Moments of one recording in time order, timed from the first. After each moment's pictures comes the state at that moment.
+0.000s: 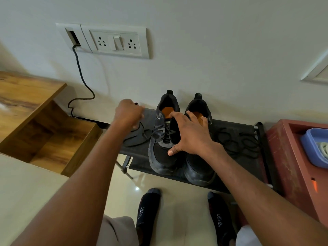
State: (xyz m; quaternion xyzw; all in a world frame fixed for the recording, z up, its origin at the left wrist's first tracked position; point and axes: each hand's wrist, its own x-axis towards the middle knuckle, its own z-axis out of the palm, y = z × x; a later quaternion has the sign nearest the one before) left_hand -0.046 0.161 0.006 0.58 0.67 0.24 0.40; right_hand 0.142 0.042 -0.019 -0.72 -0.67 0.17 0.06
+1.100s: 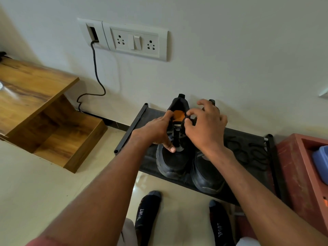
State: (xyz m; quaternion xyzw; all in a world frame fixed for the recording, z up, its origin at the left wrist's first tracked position) left_hand -0.029 0.133 -0.008 0.80 0.50 -0.06 0.33; right_hand 0.129 0.060 -0.010 -0.77 -0.57 0.02 0.29
